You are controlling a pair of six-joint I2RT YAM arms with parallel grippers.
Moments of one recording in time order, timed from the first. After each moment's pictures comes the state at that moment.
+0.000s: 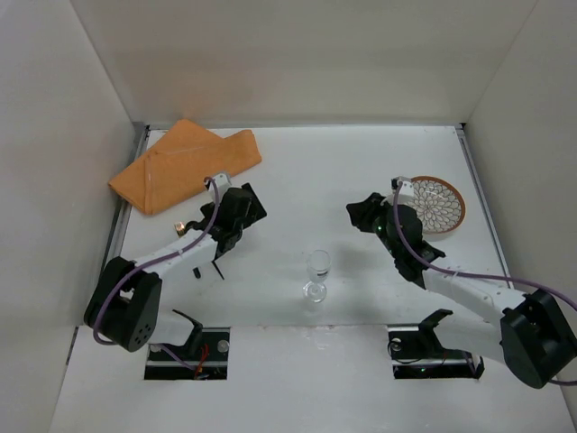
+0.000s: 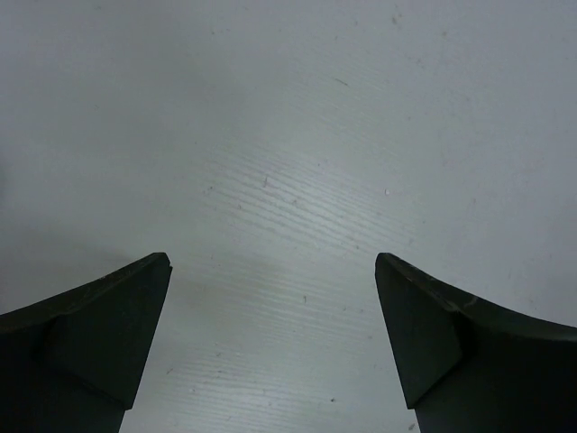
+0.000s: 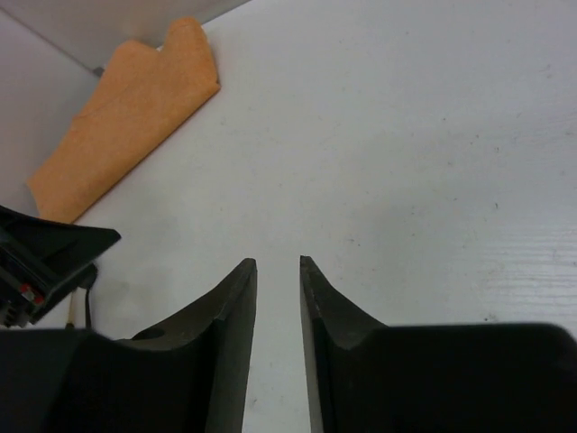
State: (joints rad) left arm -0.51 1.35 0.70 -0.05 -0.45 -0.77; right arm 0.55 1.10 0.49 0.40 0.21 0.63
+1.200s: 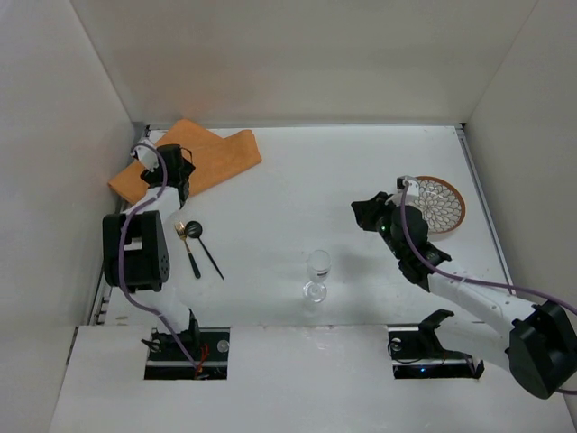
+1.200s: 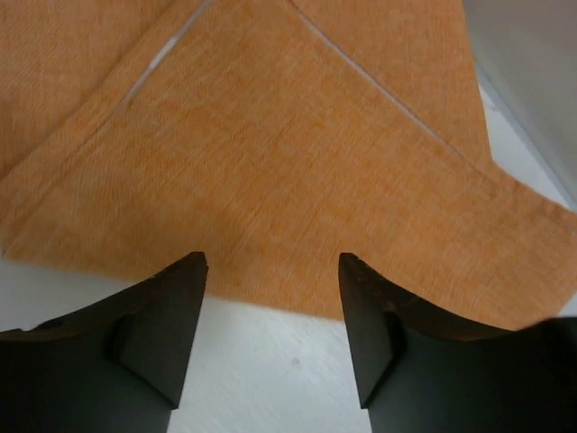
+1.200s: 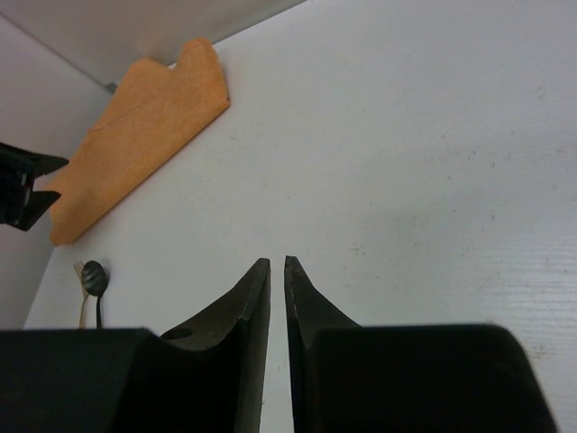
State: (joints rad) left arm 0.04 1.68 1.00 0.11 -0.43 -0.70; right arm 0.56 1.03 0.50 0.37 0.22 0.62
